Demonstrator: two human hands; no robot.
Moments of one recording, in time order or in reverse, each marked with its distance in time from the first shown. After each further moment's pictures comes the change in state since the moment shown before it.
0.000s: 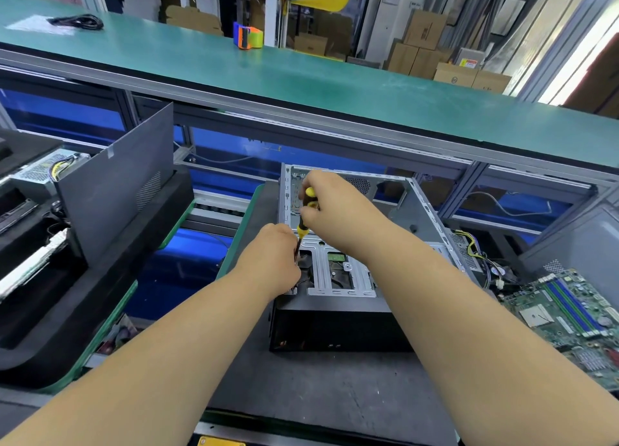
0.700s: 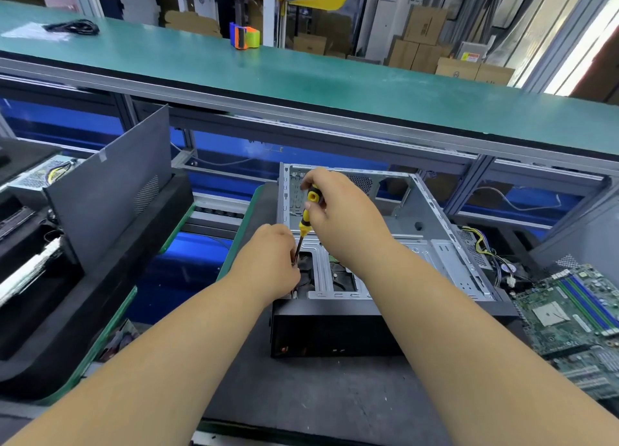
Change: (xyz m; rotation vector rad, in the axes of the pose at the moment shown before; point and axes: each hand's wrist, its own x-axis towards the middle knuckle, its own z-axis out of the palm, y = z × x) left_hand 0.002 -0.006 0.007 -0.059 0.047 0.012; right_hand -0.007 0.017 0.019 0.037 0.230 -0.048
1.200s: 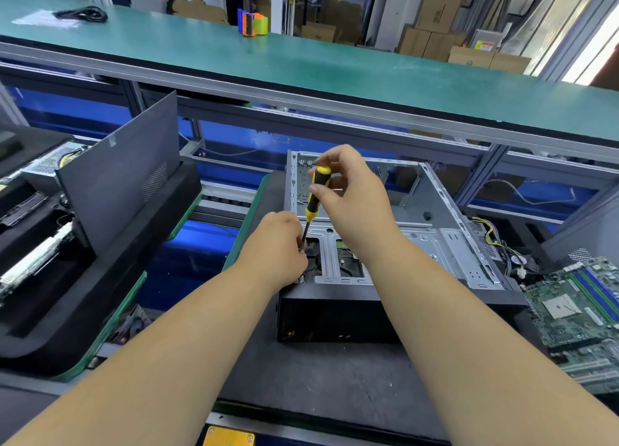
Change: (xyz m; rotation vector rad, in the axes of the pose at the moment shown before) left_hand -0.007 0.002 0.002 -0.055 0.032 -0.035; right_hand -0.008 -0.004 0.006 0.527 0.127 0.176
